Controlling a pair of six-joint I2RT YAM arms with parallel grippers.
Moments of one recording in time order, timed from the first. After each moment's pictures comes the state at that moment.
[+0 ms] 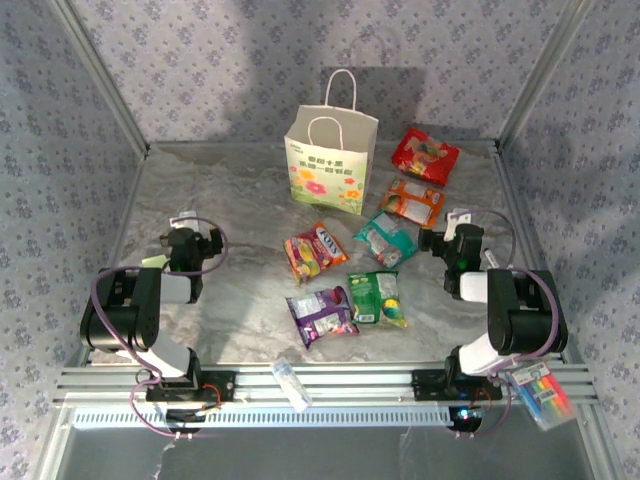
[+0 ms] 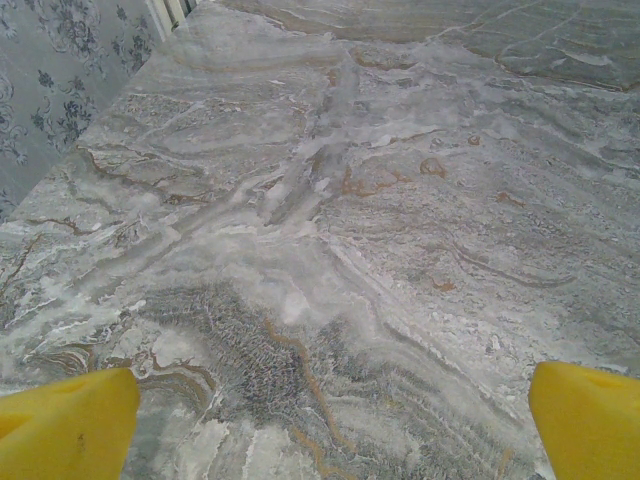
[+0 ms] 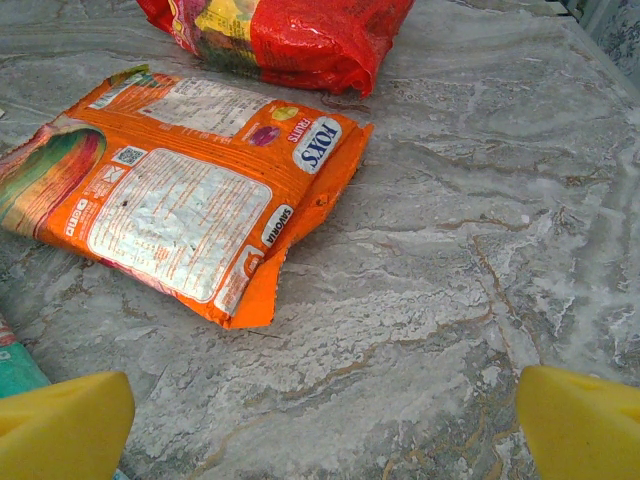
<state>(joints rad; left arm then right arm) -0.02 1.54 0.38 0.73 -0.23 -0.05 -0.04 1.51 0.41 0.64 0.03 -0.02</state>
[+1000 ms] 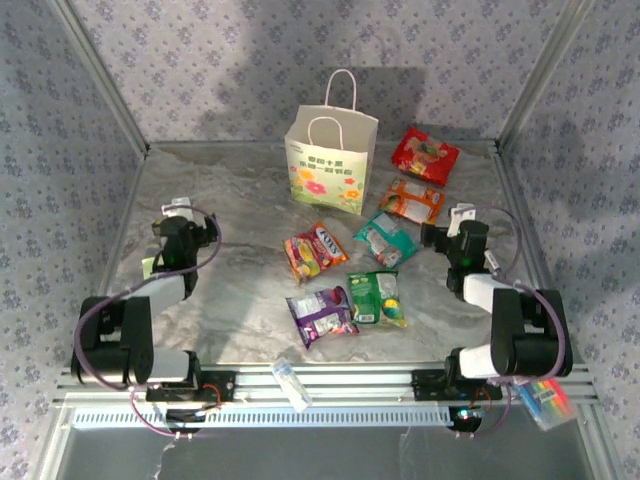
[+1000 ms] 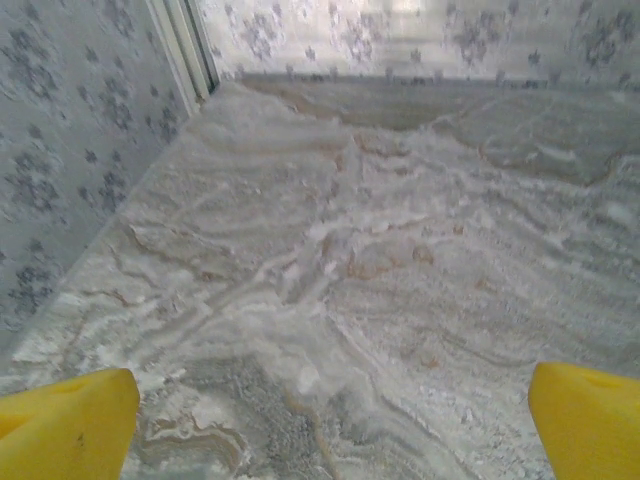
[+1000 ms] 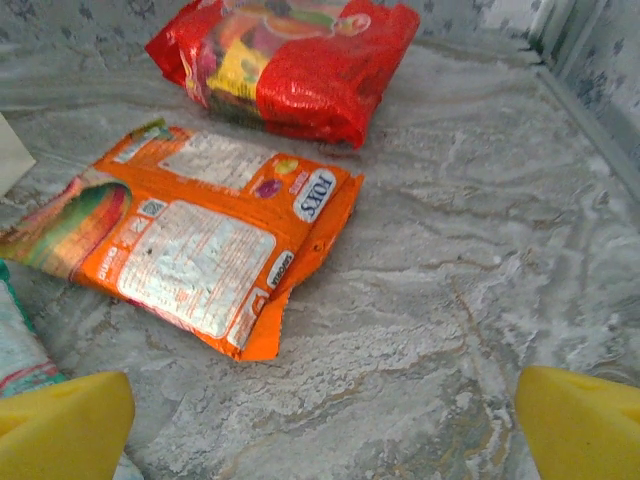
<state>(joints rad) -0.04 1.31 0.47 0.48 -0.26 -0.05 -0.04 1.35 0.43 0.51 0.04 -0.02</state>
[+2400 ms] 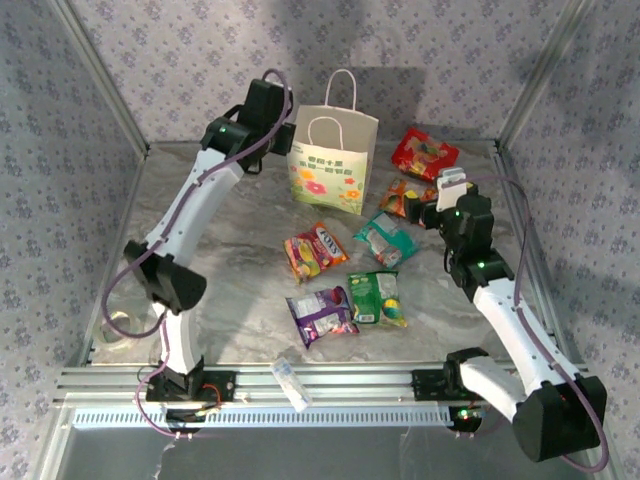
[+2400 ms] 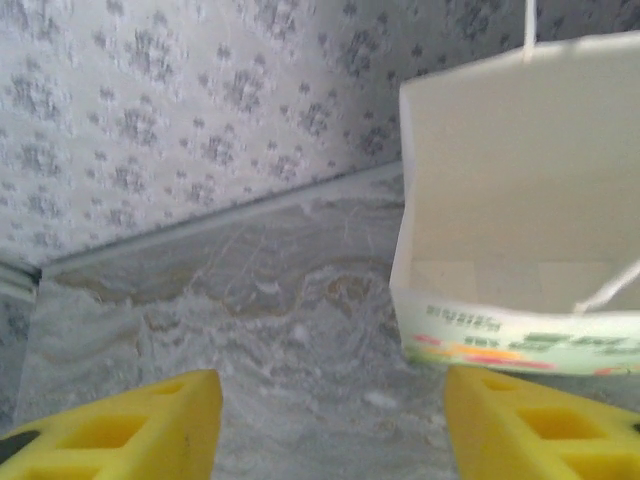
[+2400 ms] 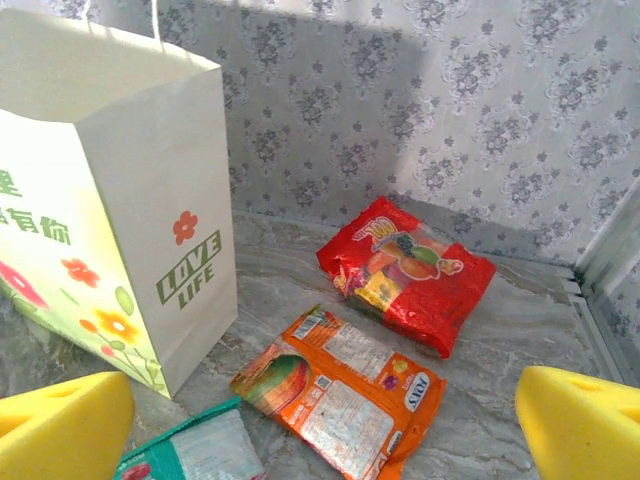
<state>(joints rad) -0.54 1.97 2.34 -1.03 -0.39 -0.08 0.23 0.97 0.76 -0.01 0.09 -0.10</state>
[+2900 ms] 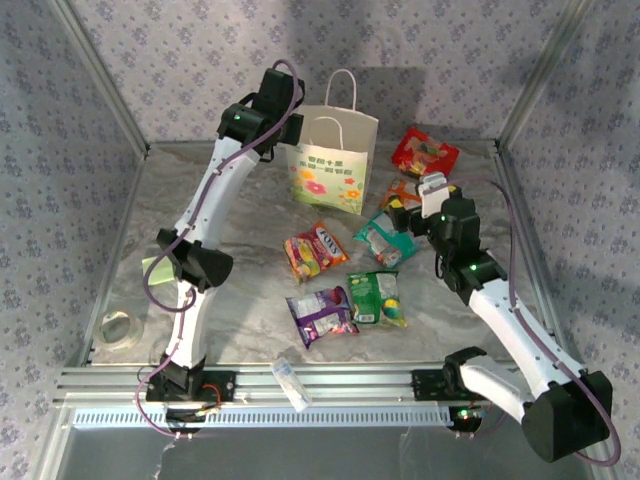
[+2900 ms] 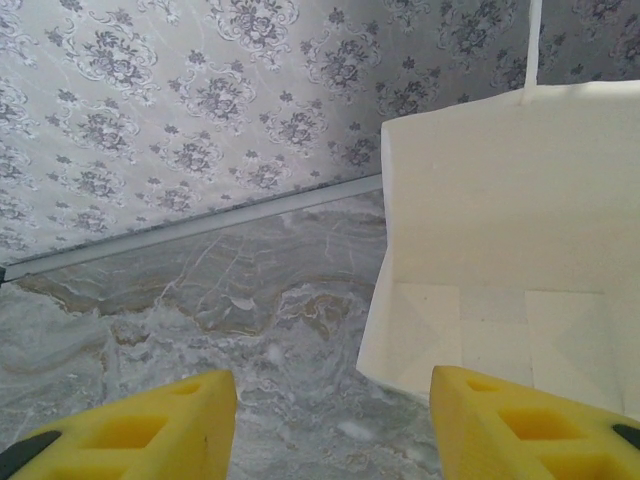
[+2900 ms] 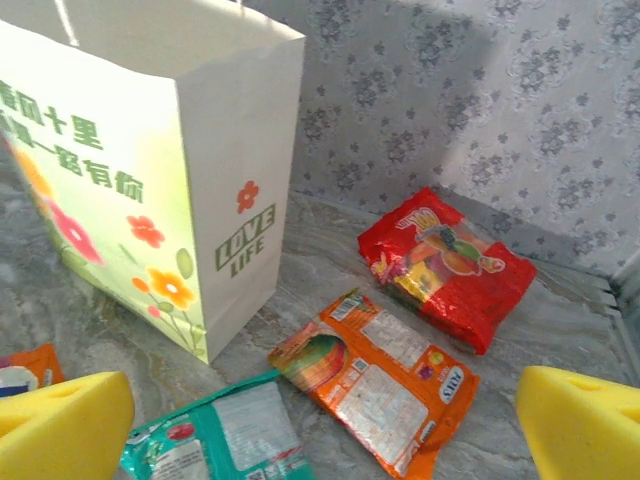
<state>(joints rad) -0.53 2.20 2.68 -1.18 -0.38 -0.13 0.34 0.97 0.77 -0.06 0.14 -0.14</state>
